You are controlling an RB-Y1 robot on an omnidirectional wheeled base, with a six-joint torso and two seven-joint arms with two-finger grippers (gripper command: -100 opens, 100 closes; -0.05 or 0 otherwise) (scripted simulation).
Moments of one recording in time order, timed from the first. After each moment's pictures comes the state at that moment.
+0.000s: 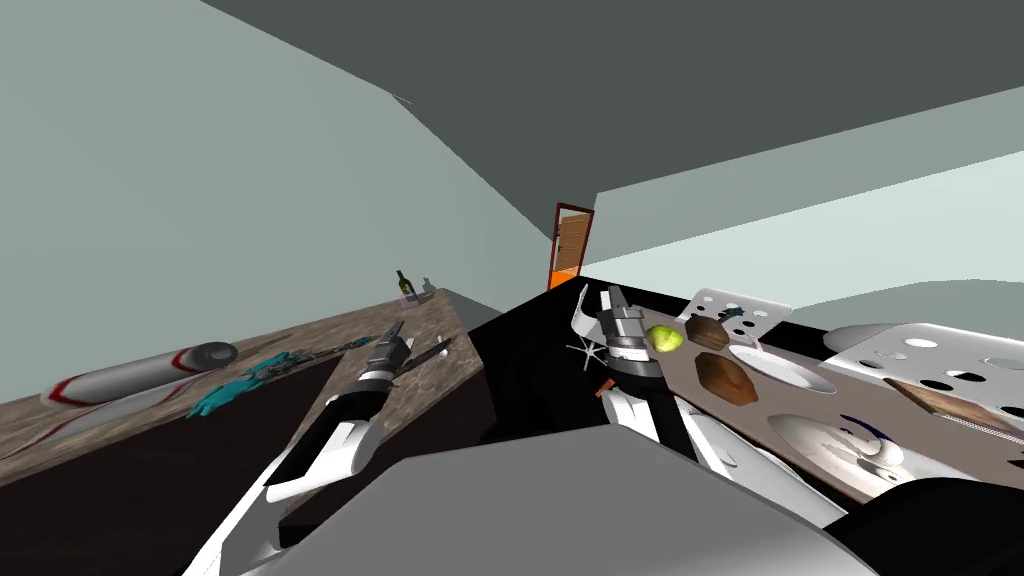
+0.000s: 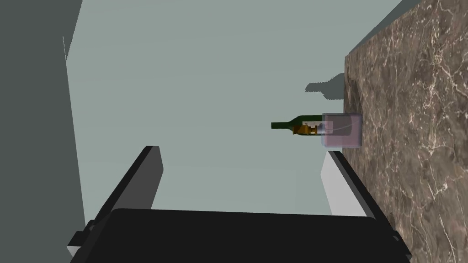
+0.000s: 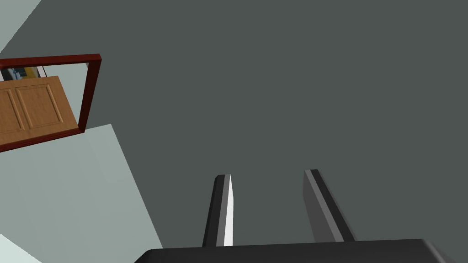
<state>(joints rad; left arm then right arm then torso) 0.43 0.33 0.20 -2.15 0.27 0.06 0.01 0.50 0.04 -0.07 -2.38 0.10 -0.44 0.02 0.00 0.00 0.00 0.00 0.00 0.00</state>
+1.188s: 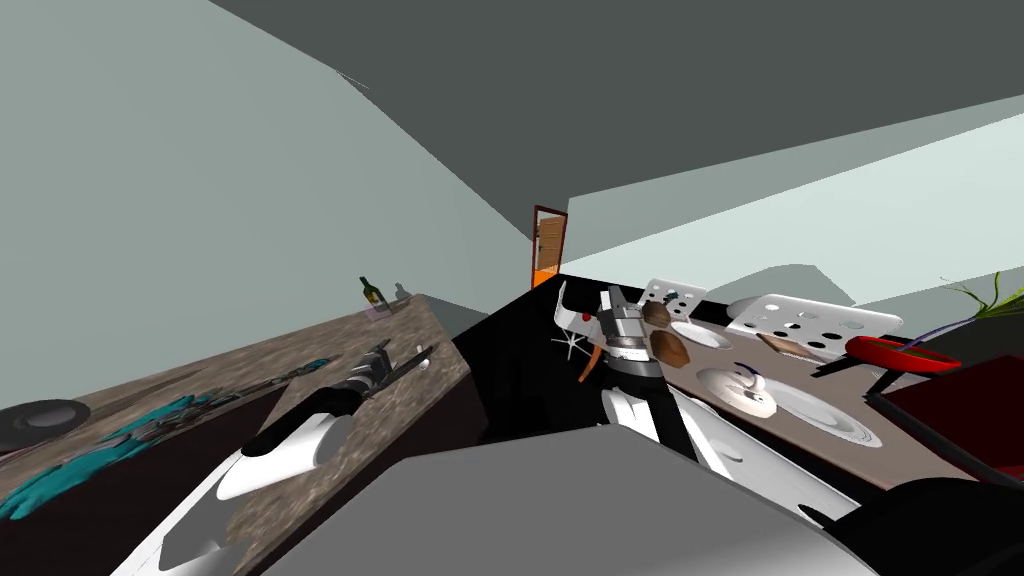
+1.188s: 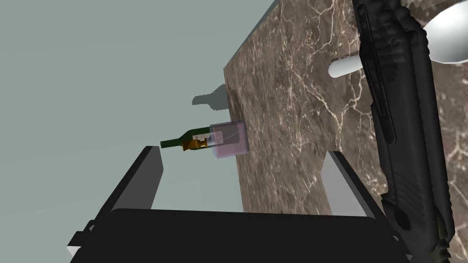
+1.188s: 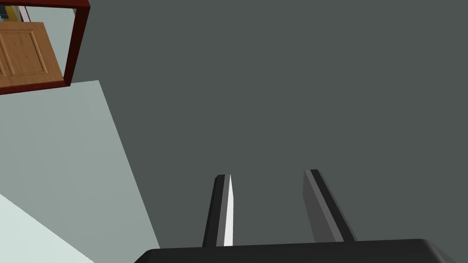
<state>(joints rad) 0.38 0.51 0.32 -1.98 0.46 0.43 0.11 0.50 0.04 -0.07 -2.38 0.10 -0.44 0.02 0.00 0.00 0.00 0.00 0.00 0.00</state>
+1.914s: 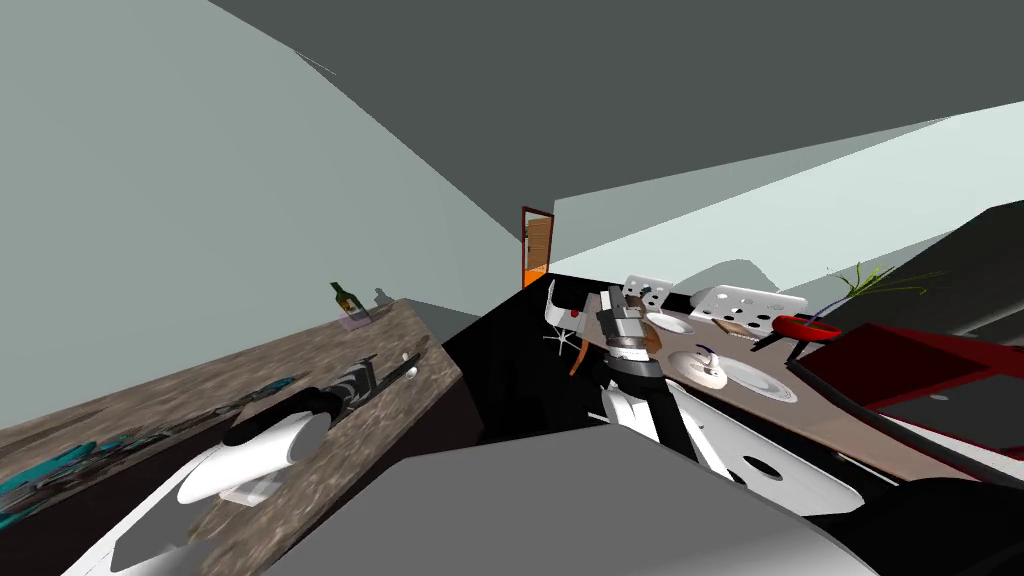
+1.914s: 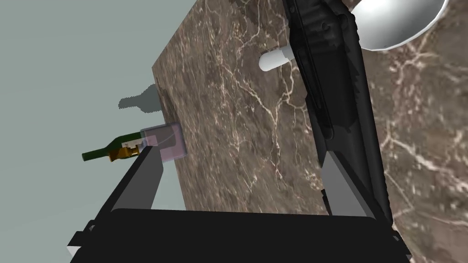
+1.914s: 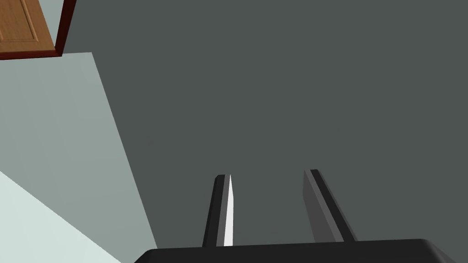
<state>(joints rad) 0.36 0.61 0.39 -1.87 0.57 0.66 0.18 0.50 0.04 -0.07 -2.38 0.10 -0.44 0.02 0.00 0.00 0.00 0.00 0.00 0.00</state>
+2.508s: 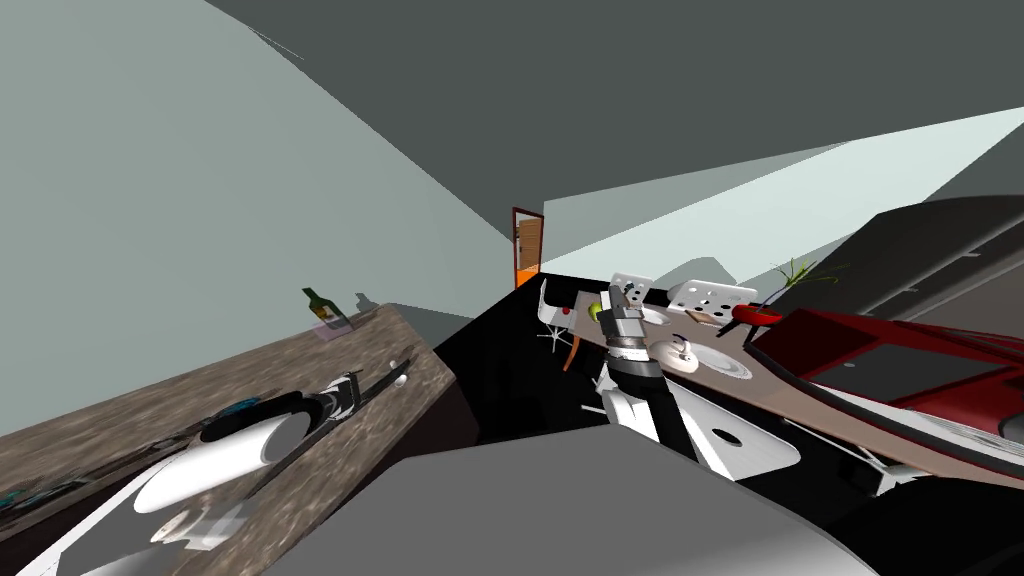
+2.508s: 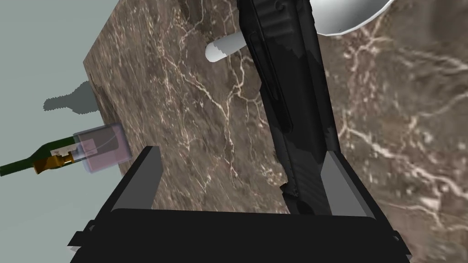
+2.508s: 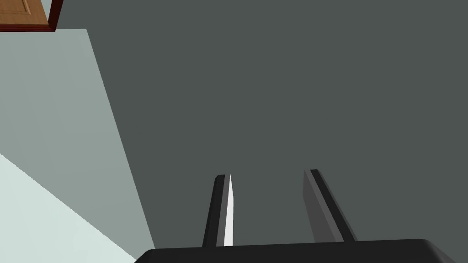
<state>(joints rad) 0.35 0.69 0.43 -1.78 0.66 0.84 0.22 0.50 0.04 -0.07 -2.38 0.10 -0.44 0.02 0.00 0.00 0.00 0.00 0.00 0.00</state>
